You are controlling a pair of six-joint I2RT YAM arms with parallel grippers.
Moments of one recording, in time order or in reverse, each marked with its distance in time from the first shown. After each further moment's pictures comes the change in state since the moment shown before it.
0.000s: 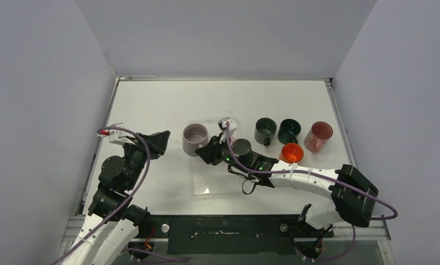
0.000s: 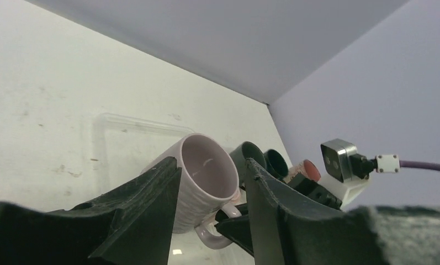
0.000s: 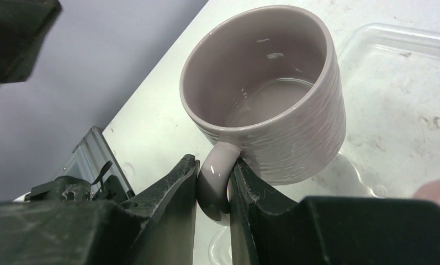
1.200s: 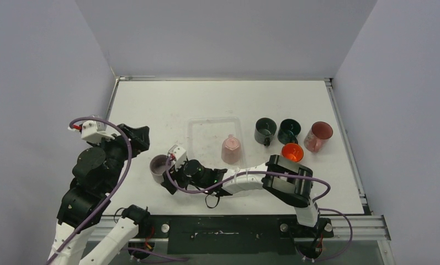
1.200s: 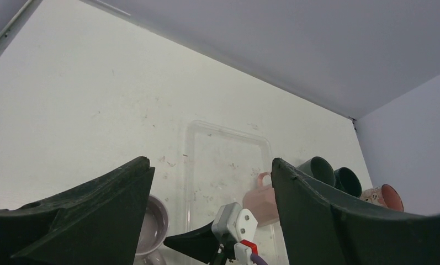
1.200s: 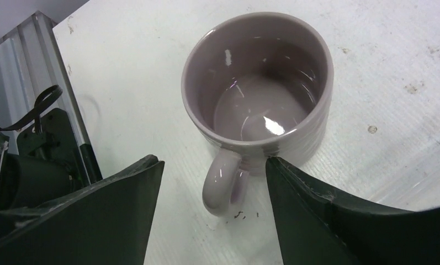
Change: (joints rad) left arm 0.000 0.138 0.527 -0.619 -0.315 0.151; right arm 0.234 0.591 0.344 0.067 0.017 -0.237
